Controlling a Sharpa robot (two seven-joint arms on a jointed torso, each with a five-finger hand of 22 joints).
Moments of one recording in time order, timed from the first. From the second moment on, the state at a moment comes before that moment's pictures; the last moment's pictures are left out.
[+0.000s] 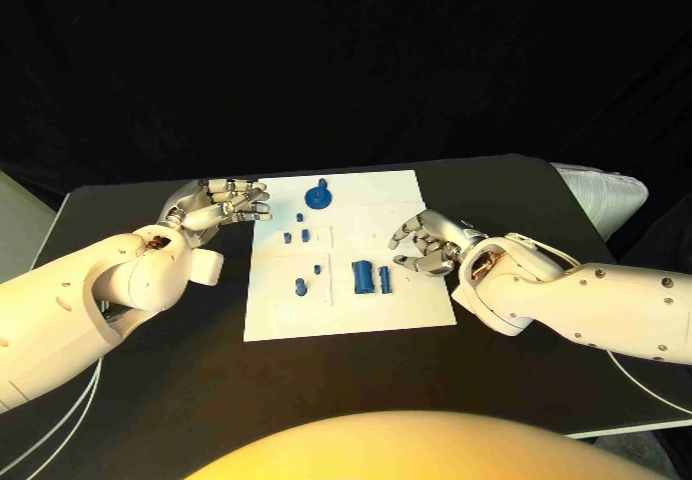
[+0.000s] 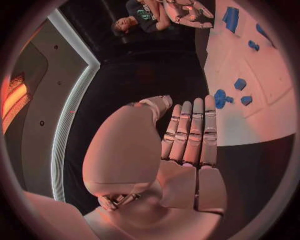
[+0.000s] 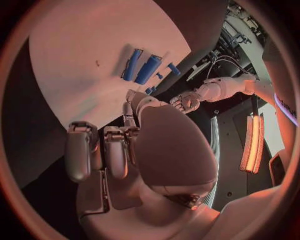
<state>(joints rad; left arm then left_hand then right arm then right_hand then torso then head) 0.87 -0.87 0.32 1.47 -0.28 -0.22 0.20 1.47 -0.20 0.53 0.21 0.19 0.89 0.22 0.23 0.28 1.00 0.16 0.27 0.07 0.92 0.12 0.43 0.26 0.17 0.88 0.22 0.40 0.27 1.09 -0.94 -0.15 1.71 -1.29 -0.58 -0.26 1.48 -0.20 0.41 0.19 0.22 1.00 0.13 0.20 0.41 1.47 0.04 1.53 1.31 1.47 -0.04 1.57 1.31 0.05 1.47 0.06 1.41 1.31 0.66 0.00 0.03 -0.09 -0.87</state>
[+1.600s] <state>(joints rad) 0.87 -0.87 0.32 1.47 -0.28 -0.22 0.20 1.47 -0.20 0.53 0.21 0.19 0.89 0.22 0.23 0.28 1.00 0.16 0.27 0.07 0.92 0.12 0.43 0.27 0.17 0.89 0.22 0.40 0.27 1.06 -0.88 -0.15 1.67 -1.37 -0.54 -0.34 1.36 -0.20 0.50 0.16 0.23 1.08 0.09 0.24 0.41 1.47 0.01 1.55 1.31 1.46 -0.05 1.57 1.31 0.05 1.47 0.05 1.43 1.31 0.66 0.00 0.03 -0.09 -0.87</state>
